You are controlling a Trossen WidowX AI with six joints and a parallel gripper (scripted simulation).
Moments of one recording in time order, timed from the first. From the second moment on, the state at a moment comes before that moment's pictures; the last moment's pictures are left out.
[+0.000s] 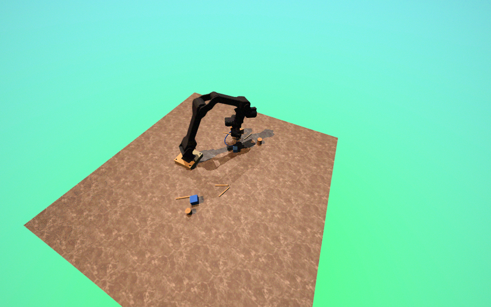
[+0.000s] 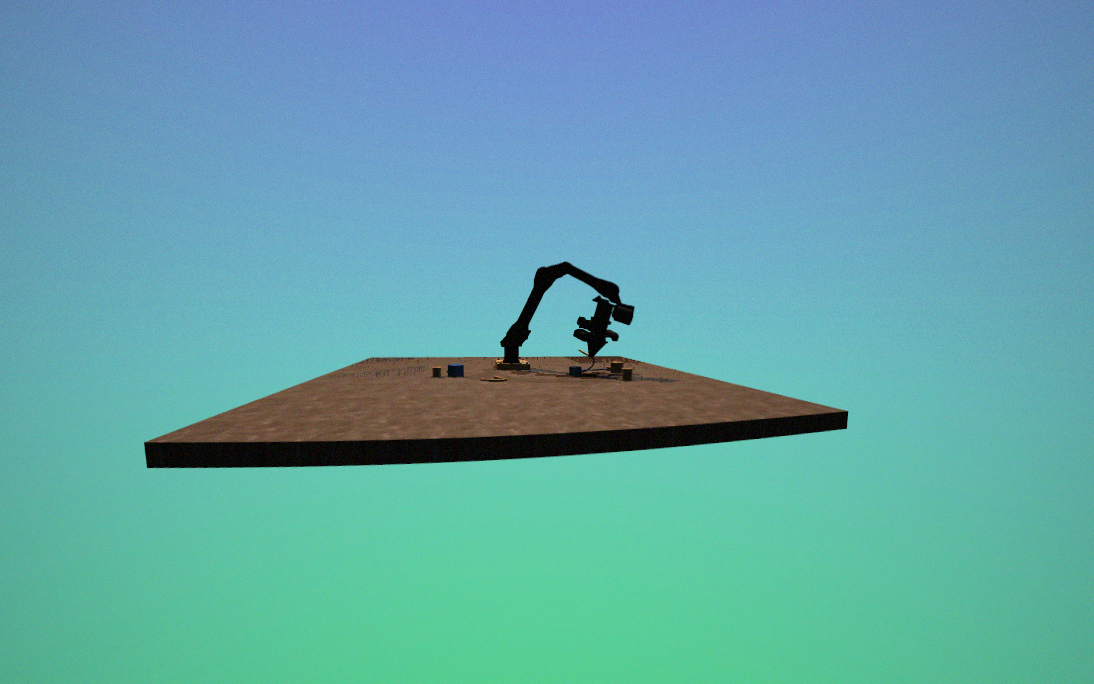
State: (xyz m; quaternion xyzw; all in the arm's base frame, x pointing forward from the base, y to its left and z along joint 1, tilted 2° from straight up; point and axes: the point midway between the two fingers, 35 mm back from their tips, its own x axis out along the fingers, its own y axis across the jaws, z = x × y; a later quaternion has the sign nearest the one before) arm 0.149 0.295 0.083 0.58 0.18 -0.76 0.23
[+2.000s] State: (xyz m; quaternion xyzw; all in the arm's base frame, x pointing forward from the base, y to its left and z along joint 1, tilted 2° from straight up) arm 0.216 0.326 0.087 0.62 0.20 -0.73 0.21
